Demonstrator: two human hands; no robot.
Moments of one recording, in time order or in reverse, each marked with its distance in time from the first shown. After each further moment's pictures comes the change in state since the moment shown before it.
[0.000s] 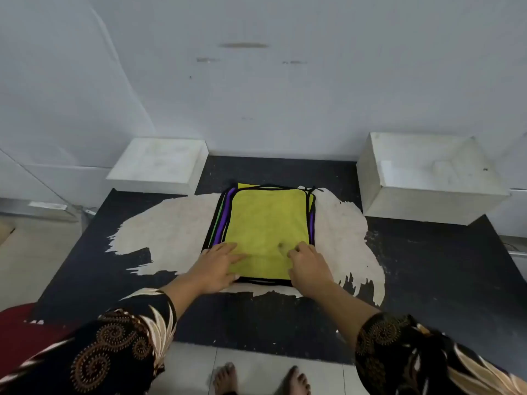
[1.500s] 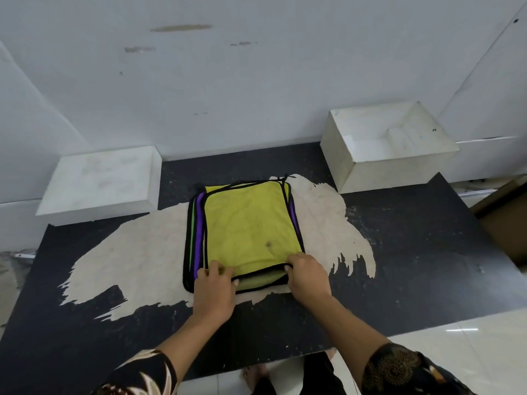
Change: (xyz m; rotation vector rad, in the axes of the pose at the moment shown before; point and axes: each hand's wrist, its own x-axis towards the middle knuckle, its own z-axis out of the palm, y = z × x) left_hand 0.019 0.005 0.048 0.022 0.323 -0.070; right_hand -0.013 -0.024 0.031 0.283 0.241 0.385
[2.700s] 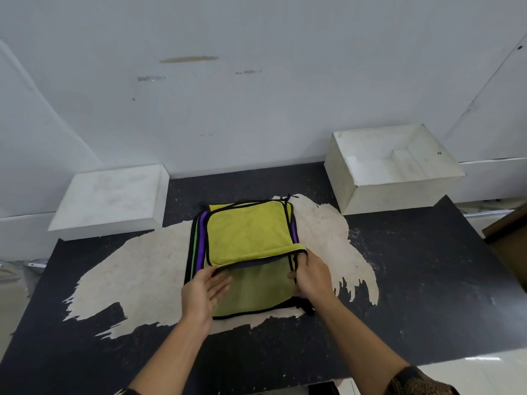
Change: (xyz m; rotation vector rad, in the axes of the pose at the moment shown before) left_hand 0.021 0.020 -0.063 -1.756 0.114 -0.799; right_hand 0.035 -0.013 -0.048 0.670 -0.016 0.377
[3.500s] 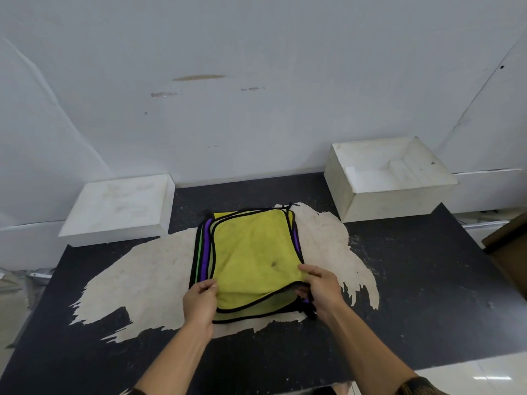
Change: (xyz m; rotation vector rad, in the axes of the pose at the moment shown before) left_hand 0.004 -0.009 -0.017 0.341 0.150 0.113; right_hand -0.008 0.021 -0.005 0.671 -0.045 0.289
